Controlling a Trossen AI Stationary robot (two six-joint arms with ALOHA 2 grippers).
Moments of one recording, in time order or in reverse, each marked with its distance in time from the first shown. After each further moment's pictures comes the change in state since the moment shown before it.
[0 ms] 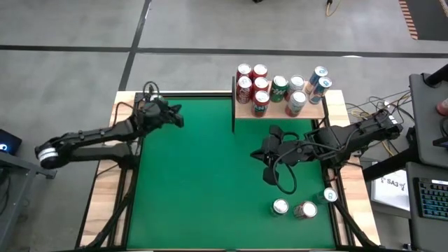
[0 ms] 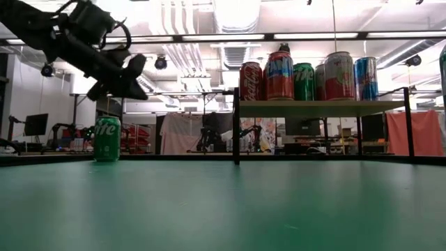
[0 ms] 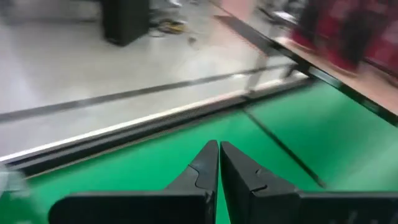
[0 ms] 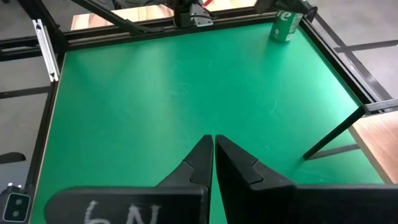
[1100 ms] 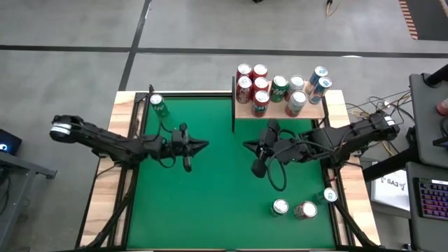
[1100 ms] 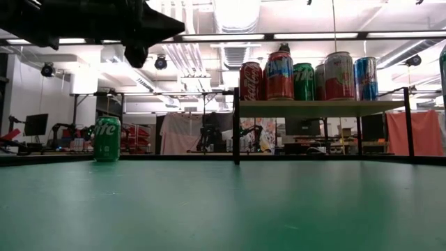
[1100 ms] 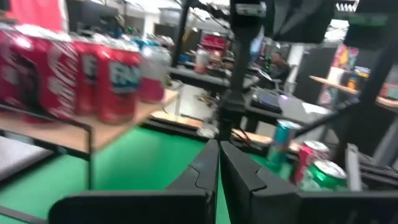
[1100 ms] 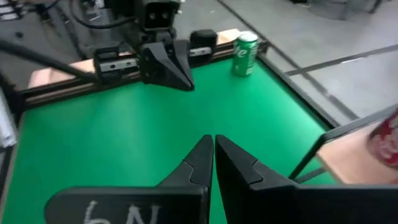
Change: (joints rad) left arm -0.642 0.261 0.000 0.694 0.050 0.179; right arm -0.019 0.042 0.000 0.152 0.188 0.024
